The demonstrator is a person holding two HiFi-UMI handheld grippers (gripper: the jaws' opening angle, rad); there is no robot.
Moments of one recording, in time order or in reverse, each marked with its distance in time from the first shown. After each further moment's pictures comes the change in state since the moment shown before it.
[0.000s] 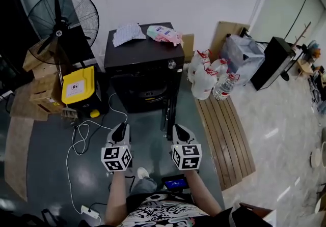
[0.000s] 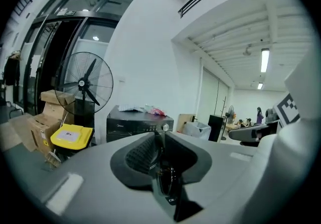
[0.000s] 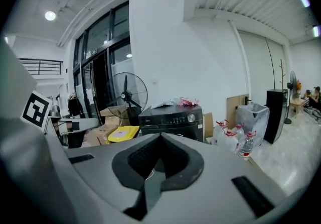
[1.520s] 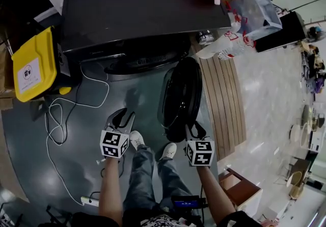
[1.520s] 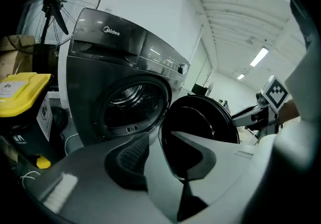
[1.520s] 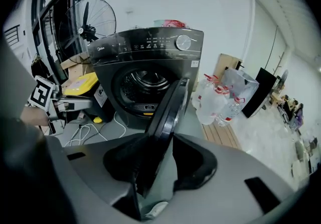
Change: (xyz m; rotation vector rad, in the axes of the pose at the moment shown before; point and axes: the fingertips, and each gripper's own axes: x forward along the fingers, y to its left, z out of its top) left arm 0.306 0.149 -0.259 -0.047 0.409 -0.371; right arm 0.266 -0.099 -0.206 -0.014 0.590 -0.278
